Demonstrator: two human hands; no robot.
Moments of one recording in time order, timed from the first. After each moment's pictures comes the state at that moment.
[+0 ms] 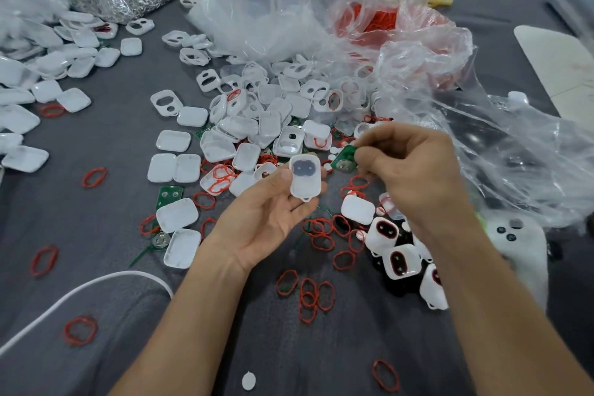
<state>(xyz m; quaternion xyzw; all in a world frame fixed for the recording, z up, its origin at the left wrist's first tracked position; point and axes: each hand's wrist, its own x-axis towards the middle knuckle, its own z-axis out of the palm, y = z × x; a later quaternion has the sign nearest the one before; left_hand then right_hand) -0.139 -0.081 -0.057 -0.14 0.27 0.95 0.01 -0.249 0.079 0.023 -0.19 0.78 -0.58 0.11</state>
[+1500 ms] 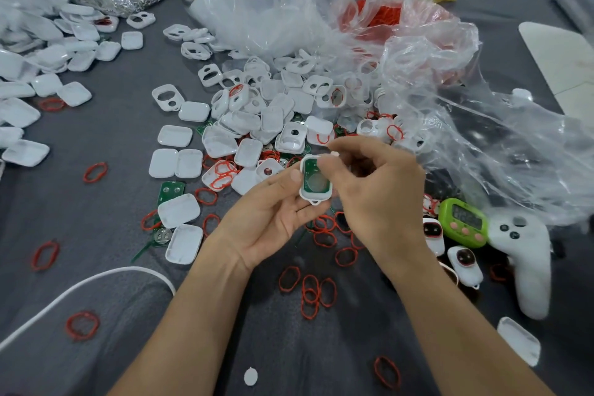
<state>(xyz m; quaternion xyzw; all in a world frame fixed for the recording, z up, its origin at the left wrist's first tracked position) -0.140 -0.077 -0.055 -0.10 0.29 0.95 0.04 -0.209 0.055 0.000 -0.21 0.84 -0.51 -0.04</state>
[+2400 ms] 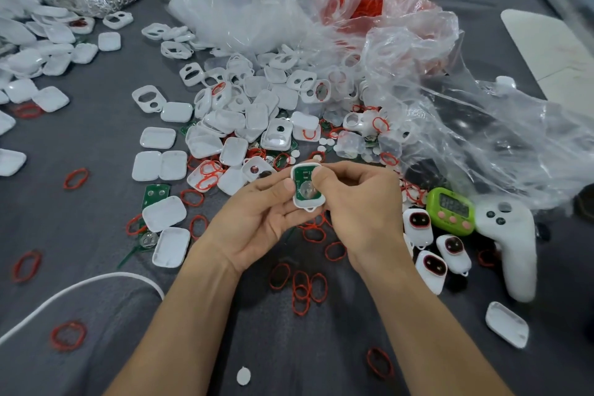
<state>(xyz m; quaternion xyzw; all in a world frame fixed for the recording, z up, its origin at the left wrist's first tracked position) -0.136 -0.077 -0.060 -0.09 0.32 0.94 0.05 -0.195 0.057 -0.016 -0.04 0.79 -0.60 0.10</state>
